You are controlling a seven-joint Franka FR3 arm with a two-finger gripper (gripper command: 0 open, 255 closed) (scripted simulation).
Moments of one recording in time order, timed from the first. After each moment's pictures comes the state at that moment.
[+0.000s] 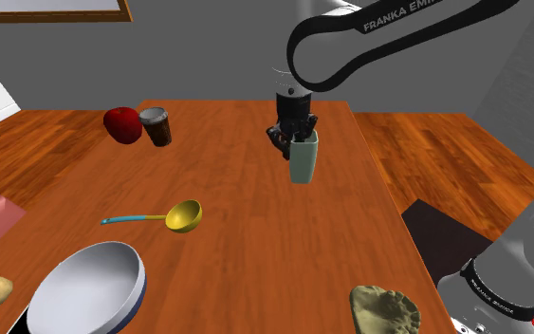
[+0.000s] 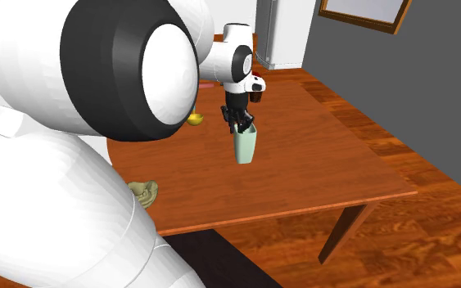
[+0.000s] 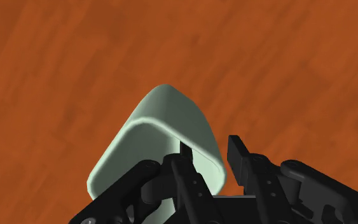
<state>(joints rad) 0.01 -0.11 0.35 -2.15 0.02 2.03 0.44</state>
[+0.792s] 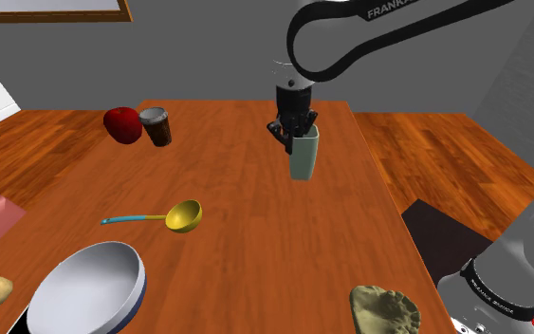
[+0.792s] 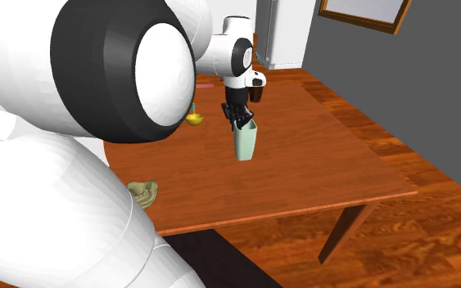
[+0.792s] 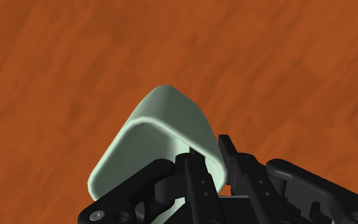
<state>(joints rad) 0.01 -0.12 0.35 -2.12 0.03 1.99 0.43</state>
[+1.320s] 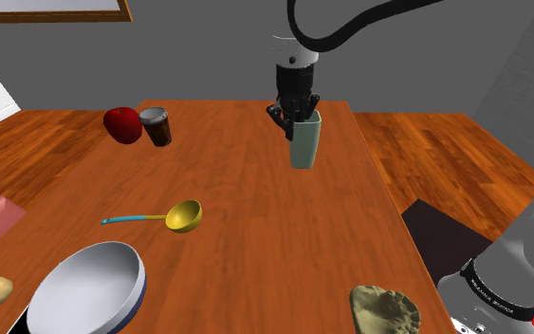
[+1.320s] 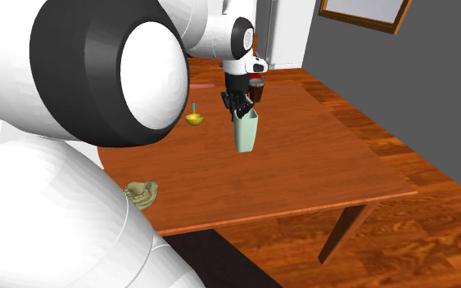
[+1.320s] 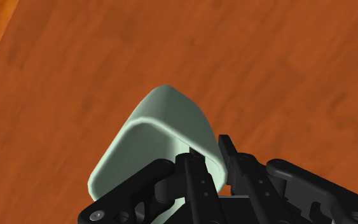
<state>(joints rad) 0.01 -0.14 0.35 -2.04 0.03 1.88 0.43</state>
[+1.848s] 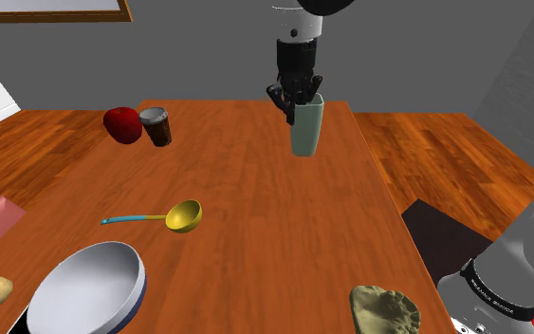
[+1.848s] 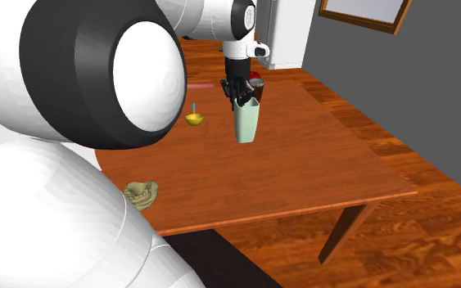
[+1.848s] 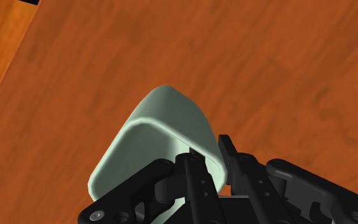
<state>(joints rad) 0.01 -0.15 0.34 -1.94 0.03 1.77 0.42</state>
